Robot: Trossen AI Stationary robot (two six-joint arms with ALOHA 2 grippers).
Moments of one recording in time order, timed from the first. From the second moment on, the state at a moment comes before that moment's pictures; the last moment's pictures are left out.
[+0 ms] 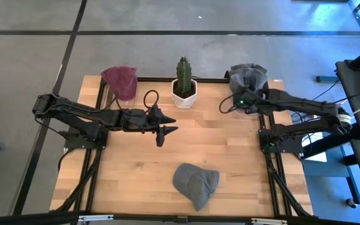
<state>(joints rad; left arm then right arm) -0.10 1.25 0.82 0.15 -0.28 -0.38 -0.29 1.07 0.96 -1.00 0.85 -0.70</state>
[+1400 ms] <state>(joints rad) -0.10 1.25 0.82 0.15 -0.28 -0.38 -0.49 1.07 0.84 -0.68 0.98 -0.74</state>
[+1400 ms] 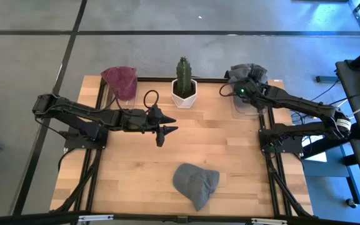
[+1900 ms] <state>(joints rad) -0.10 1.25 0.82 0.15 -0.27 -0.38 -0.43 1.07 0.98 -0.60 0.88 -0.44</state>
